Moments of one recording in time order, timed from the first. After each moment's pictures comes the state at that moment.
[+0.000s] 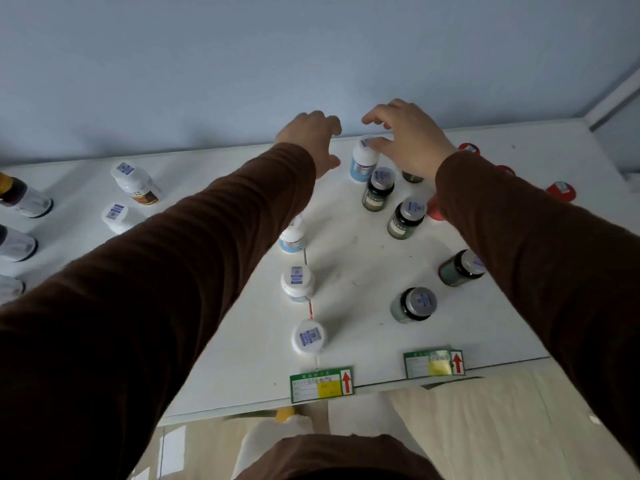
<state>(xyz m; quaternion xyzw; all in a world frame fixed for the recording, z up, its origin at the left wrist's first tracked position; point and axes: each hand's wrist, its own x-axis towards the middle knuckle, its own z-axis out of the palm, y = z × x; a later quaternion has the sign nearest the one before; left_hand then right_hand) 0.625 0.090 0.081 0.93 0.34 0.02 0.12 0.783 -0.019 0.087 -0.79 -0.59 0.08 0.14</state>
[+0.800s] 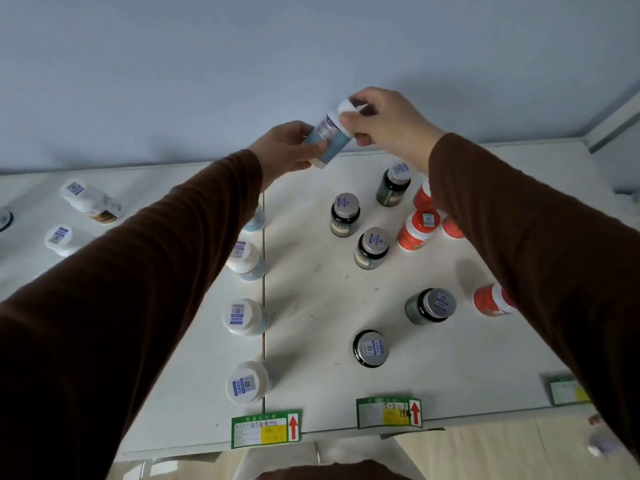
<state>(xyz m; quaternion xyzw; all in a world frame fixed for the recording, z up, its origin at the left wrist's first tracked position) 0.668 0.108 0.065 0.69 0.34 0.11 0.63 0.848 0.015 0.098 -0.72 -0.47 0.32 0.39</state>
